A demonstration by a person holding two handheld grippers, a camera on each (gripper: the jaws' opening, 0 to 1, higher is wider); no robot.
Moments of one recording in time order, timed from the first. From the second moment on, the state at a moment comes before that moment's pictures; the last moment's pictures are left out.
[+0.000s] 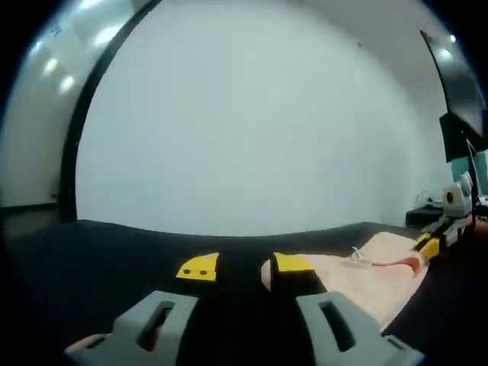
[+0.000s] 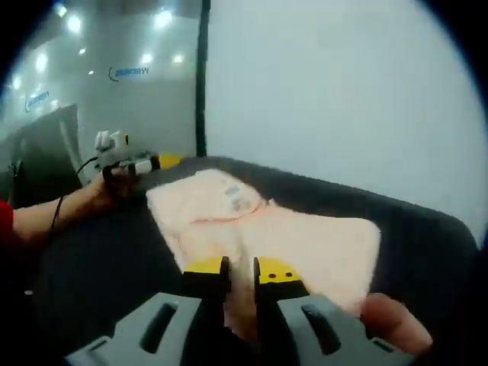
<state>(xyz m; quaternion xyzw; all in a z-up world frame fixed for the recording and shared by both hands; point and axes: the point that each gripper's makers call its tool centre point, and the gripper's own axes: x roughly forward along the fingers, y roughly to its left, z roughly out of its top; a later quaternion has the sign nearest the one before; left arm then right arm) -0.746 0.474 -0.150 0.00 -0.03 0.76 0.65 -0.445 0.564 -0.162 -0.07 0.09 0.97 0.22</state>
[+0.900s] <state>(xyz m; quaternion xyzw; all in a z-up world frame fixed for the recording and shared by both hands) -0.752 0.449 -0.137 -0.09 -0.20 0.74 0.64 -0.365 0.581 -0.211 0.02 0.41 0.73 0.54</state>
